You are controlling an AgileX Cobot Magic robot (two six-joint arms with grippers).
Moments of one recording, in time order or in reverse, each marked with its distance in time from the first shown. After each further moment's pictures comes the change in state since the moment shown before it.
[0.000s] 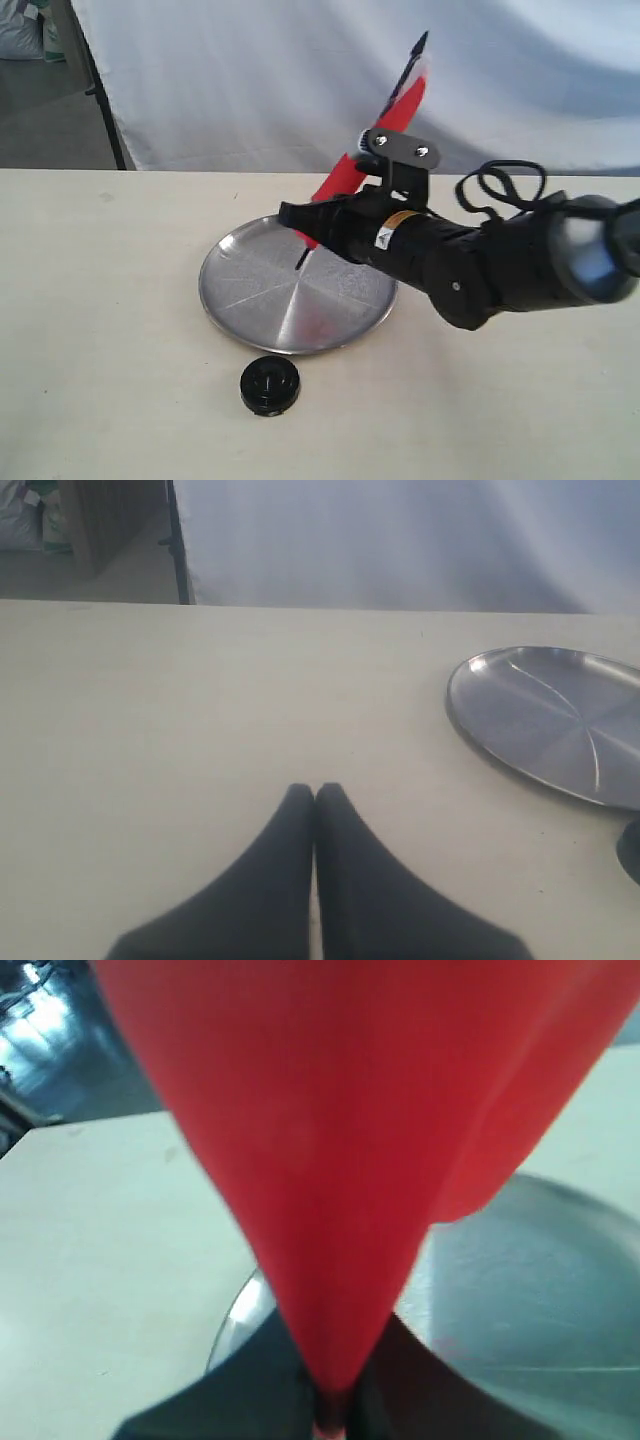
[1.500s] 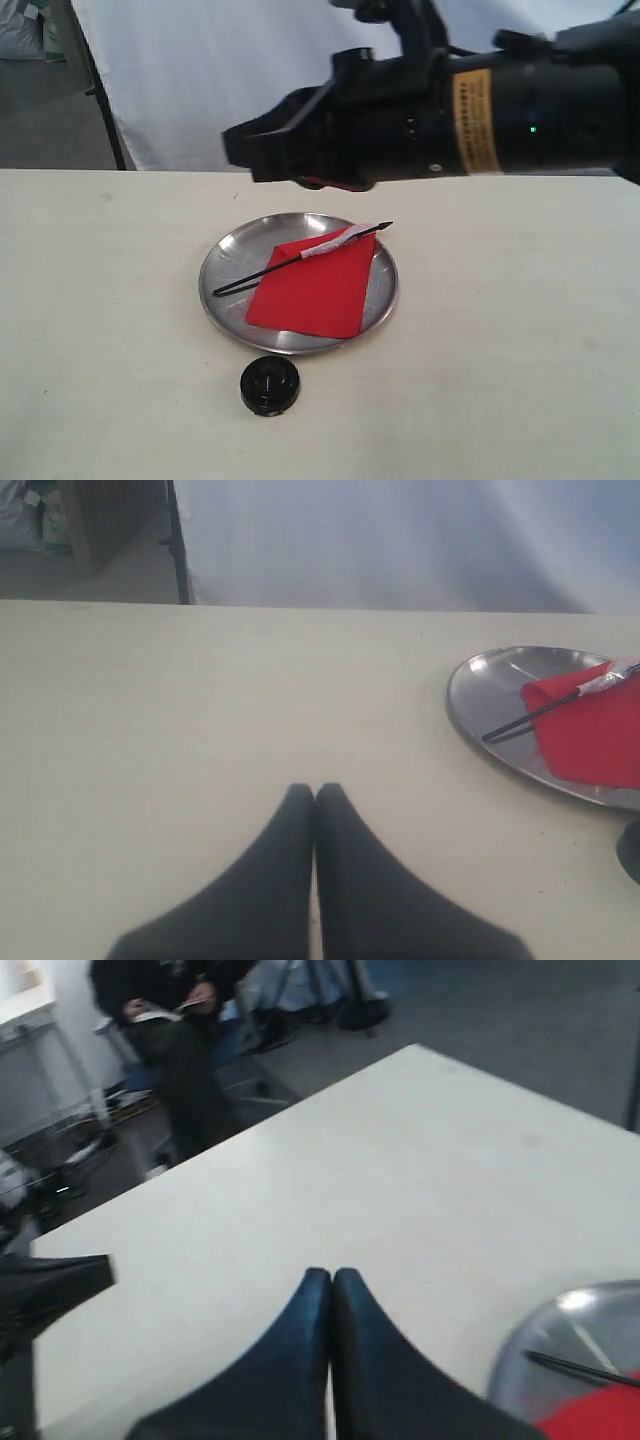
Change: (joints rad) left arm 0.000 0.000 0.000 0.000 0.000 0.000; right arm -0.026 -0.485 -0.095 -1.837 -0.072 1.479
